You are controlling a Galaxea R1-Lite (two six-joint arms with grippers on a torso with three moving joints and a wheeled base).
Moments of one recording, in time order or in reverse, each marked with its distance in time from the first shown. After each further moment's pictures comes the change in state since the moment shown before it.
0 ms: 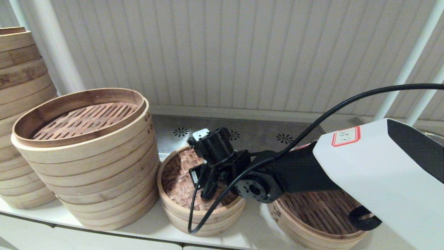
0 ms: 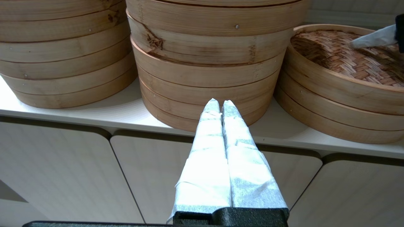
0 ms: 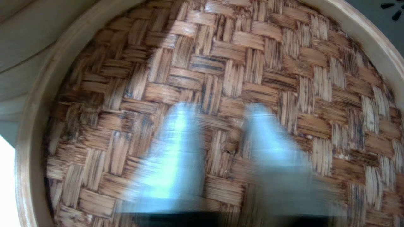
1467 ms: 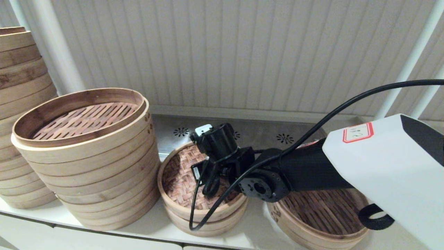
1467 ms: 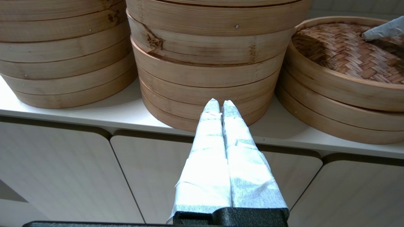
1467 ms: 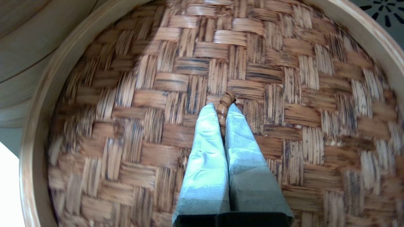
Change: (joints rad) left arm 0.000 0.000 0.000 0.000 0.000 0.000; right arm -0.001 -0.042 0.022 -0.047 -0.043 -0.007
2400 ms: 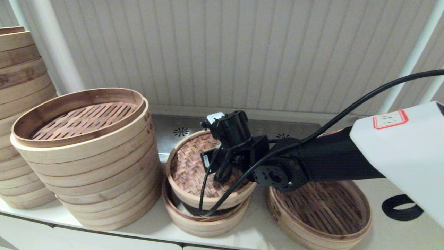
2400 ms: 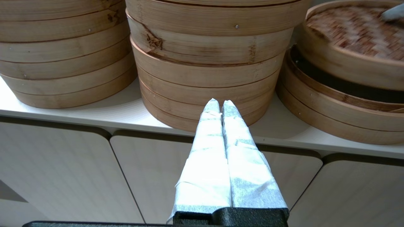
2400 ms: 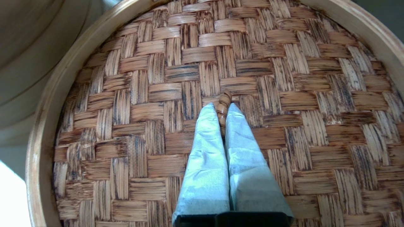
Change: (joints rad) left arm 0.000 0.000 0.000 0.000 0.000 0.000; right arm -0.038 -0.070 0.028 -0.003 0.002 0.003
